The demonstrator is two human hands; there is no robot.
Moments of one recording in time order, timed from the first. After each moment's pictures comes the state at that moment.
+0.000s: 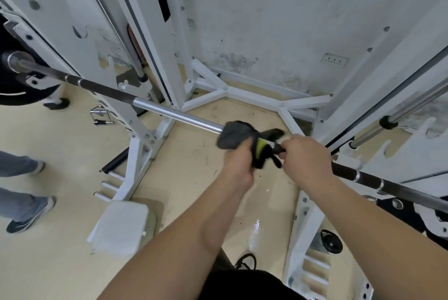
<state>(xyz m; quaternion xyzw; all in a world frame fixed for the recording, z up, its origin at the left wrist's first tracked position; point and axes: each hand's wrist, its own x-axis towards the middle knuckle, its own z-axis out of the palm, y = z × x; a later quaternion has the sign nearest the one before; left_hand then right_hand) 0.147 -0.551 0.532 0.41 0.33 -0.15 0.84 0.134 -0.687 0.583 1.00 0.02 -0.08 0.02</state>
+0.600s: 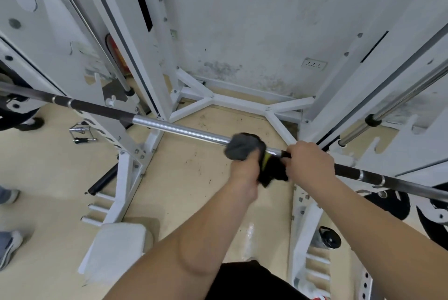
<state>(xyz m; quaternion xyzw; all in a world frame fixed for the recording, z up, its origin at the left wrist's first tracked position) 0.152 -0.530 0.527 0.45 0.33 -0.27 0.78 0.136 -0.661 0.585 0.99 -0.08 -0.09 0.00</state>
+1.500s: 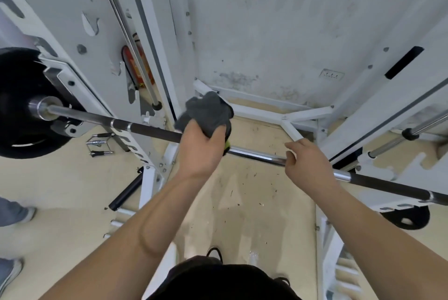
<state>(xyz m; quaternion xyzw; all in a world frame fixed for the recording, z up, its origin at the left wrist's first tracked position) 0.244 -0.249 0.618 0.82 0.09 0.03 0.56 0.200 -0.495 0.580 0.98 -0.10 0.01 -0.15</state>
